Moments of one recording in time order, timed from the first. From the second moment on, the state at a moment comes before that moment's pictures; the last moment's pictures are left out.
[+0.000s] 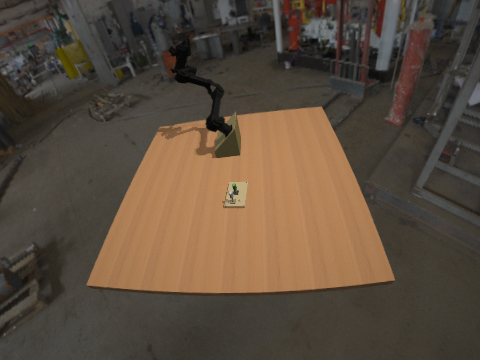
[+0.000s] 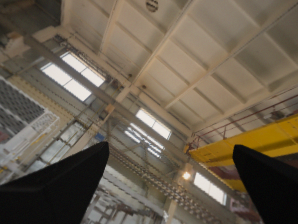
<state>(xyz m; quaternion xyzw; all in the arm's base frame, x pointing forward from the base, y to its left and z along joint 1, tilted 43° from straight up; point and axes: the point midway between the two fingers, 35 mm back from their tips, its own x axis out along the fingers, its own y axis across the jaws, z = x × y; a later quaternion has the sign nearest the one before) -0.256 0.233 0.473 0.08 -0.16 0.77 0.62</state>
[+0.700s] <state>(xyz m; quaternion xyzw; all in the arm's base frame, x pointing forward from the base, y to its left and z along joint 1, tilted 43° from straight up) -0.192 0.176 0.567 0.24 -0.20 0.75 0.58</state>
